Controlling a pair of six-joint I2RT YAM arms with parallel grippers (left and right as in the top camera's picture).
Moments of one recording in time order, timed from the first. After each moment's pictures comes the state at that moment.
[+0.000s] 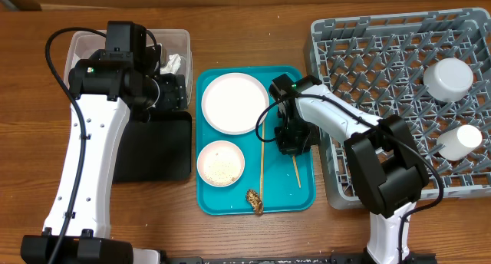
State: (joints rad) left arm -0.07 1.57 1.59 -1.22 0.15 -0.20; right arm 0.50 2.08 1.43 -1.12 -0.11 0.31
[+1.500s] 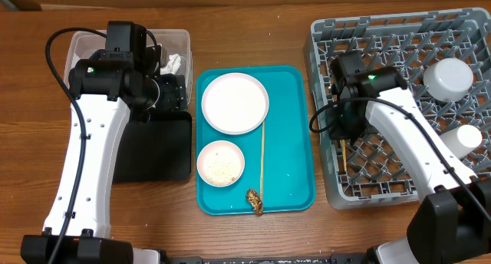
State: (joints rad) left arm -0.07 1.58 1.59 -1.22 0.15 -0.20; right arm 0.26 1.68 1.35 -1.21 0.08 0.20
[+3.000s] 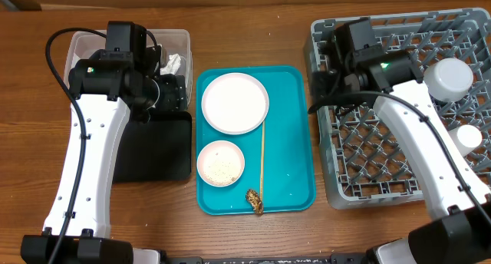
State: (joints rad) left arm -0.07 1.58 1.59 -1.23 0.15 -0.20; right arm 0.31 1.65 1.58 -1.08 -0.19 0.24
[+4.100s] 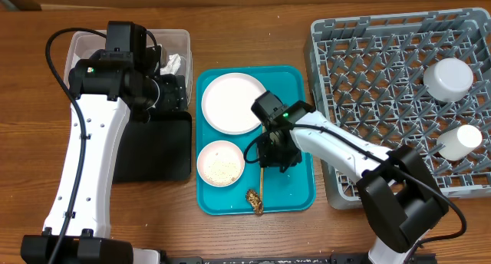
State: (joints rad) left arm -0.07 1.58 1.59 -1.23 0.15 -0.20; right arm 0.66 1.88 1.24 -0.89 -0.20 0.59
